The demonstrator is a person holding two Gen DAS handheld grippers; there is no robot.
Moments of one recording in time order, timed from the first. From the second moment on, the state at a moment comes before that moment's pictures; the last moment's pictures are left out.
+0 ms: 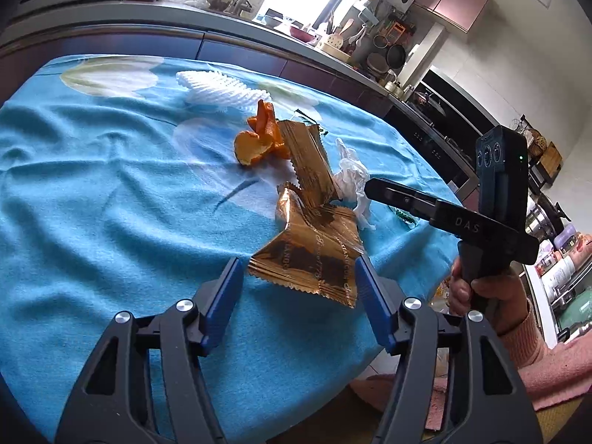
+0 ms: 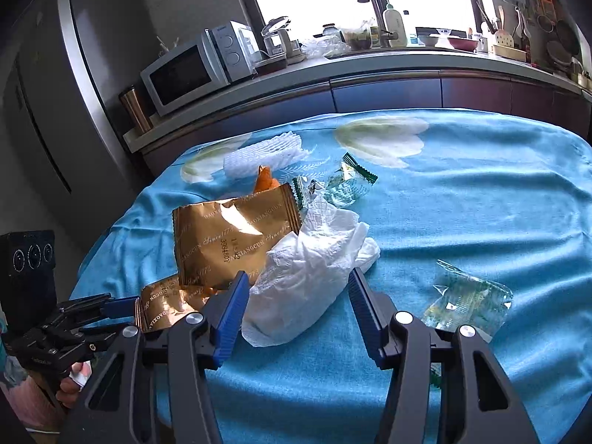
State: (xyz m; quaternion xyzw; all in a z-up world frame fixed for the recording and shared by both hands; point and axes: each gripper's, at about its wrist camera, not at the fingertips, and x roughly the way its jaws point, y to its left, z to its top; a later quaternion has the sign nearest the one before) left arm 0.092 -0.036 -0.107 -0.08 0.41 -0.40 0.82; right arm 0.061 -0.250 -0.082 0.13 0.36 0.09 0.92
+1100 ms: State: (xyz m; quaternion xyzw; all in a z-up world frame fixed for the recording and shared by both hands) left arm 0.075 -0.013 -0.086 -0.07 0.38 -0.38 0.84; right arm 0.059 -0.254 -0.064 0.15 0.33 0.13 0.92
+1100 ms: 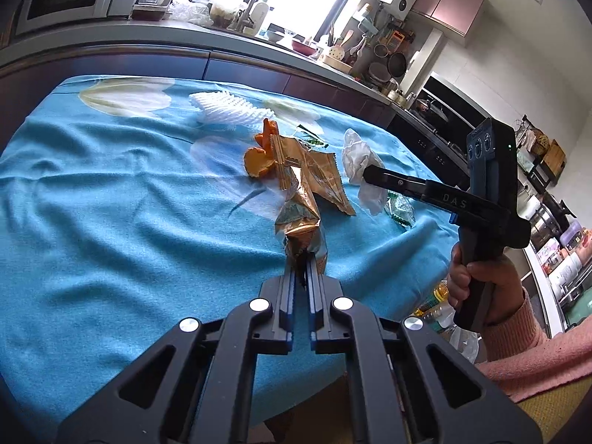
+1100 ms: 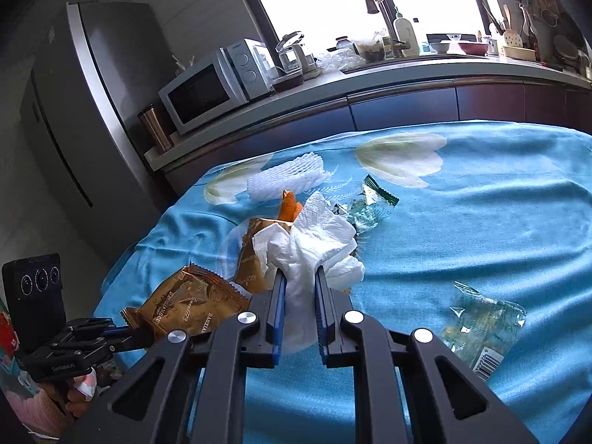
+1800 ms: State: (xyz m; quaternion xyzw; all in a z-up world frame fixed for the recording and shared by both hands) left arm 0.061 0.048 -0.059 -0.09 0.34 -0.32 0.88; right arm 0.074 -0.189 -0.052 0.13 0.32 0.22 0.91
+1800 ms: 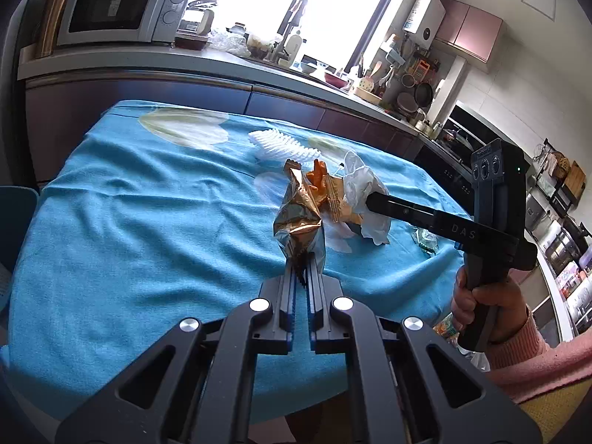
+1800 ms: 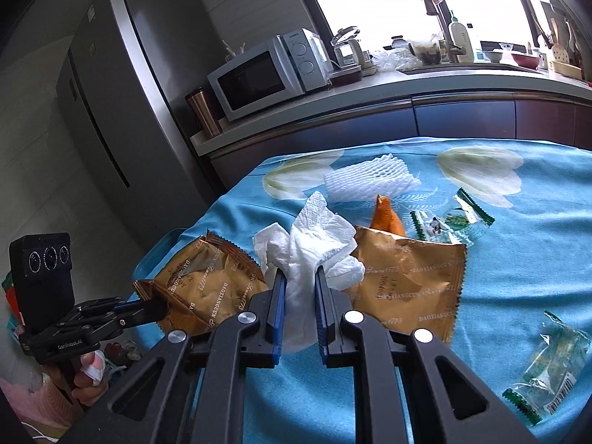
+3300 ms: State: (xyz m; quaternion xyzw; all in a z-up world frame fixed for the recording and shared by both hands) left arm 0.034 0.166 -0.031 -0.14 0.30 -0.19 0.92; right arm 0.114 -0.050 -0.044 0.09 0.34 0.36 0.86
